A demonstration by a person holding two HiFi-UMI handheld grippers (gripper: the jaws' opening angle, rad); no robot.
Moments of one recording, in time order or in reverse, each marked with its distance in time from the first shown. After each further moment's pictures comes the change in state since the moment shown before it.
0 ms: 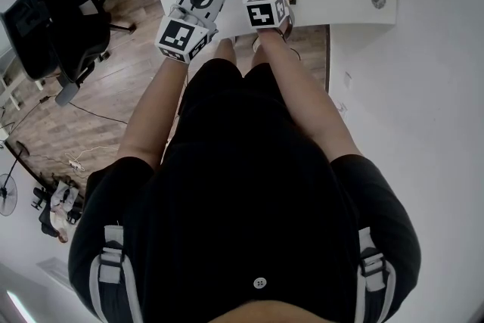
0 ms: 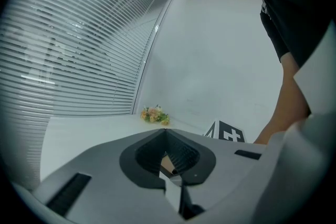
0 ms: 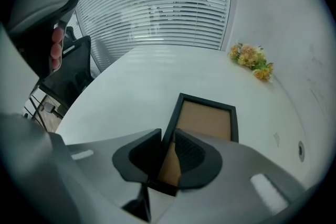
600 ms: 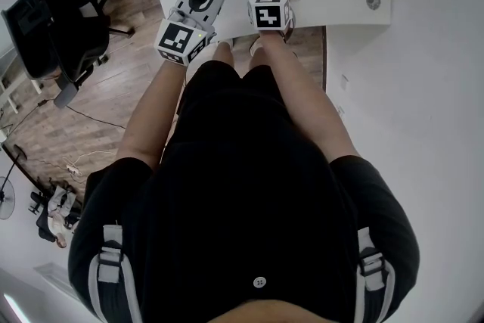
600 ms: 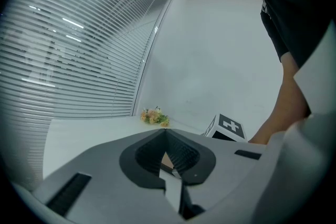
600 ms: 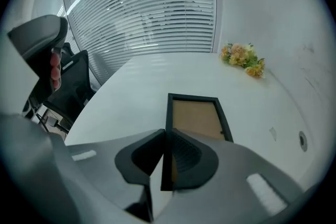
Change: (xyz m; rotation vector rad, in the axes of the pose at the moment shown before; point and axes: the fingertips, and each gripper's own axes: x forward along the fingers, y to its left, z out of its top) left arm -0.009 -0.003 0.007 0.006 -0.011 0.005; right arm -0.019 -0.008 0.013 0.097 -0.057 0.021
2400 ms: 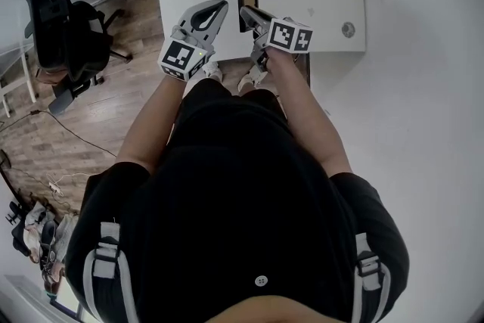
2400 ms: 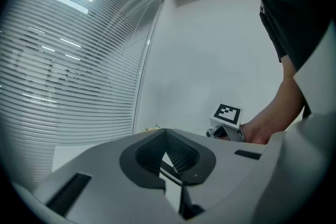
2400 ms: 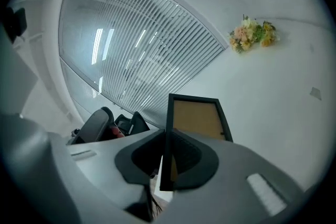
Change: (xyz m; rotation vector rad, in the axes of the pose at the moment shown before) left arm -0.014 -0.044 0.070 0.107 -0.123 0.055; right arm -0.119 0.033 0.077 0.477 -0.215 0.674
